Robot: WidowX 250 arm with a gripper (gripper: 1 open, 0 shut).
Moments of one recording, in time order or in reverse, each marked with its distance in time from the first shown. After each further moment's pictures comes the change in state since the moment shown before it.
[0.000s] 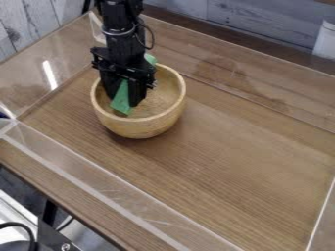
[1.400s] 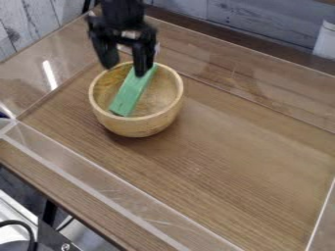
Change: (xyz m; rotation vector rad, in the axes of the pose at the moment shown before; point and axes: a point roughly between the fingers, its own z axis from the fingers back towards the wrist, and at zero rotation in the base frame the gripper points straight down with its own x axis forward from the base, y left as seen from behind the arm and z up) arm 0.001 -0.018 0.074 -0.067 -0.058 0.027
